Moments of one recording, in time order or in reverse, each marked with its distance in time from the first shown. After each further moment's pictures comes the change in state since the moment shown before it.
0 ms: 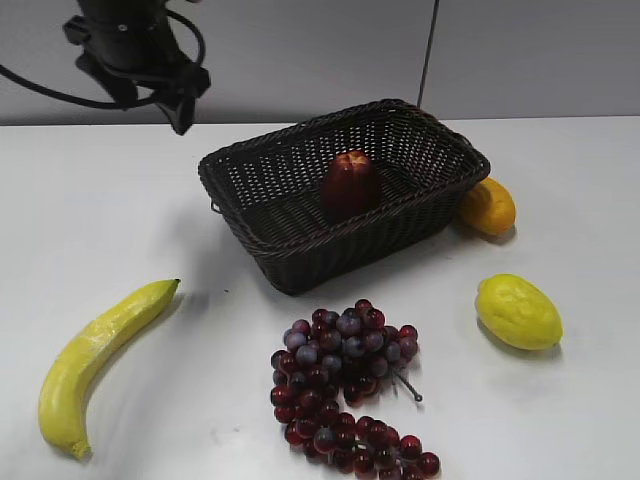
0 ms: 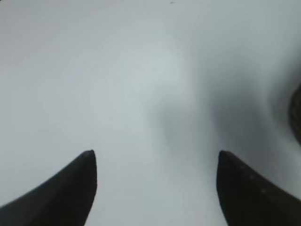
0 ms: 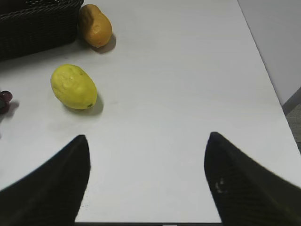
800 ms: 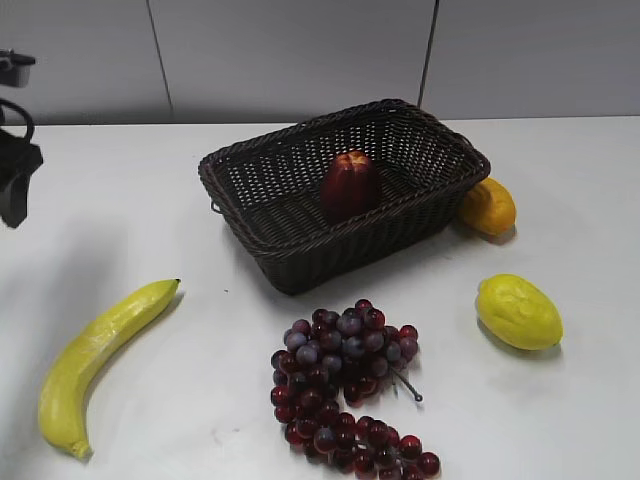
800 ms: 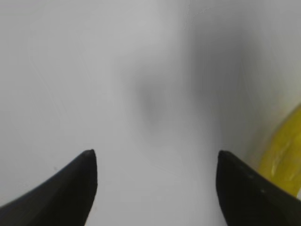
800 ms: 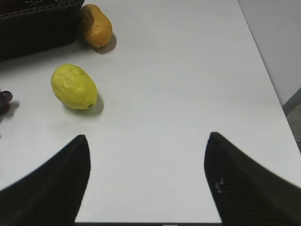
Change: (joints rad) left arm 0.276 -0.248 0.540 -0.026 0.001 -0.009; right arm 0.000 0.000 0.000 0.000 0.000 0.000
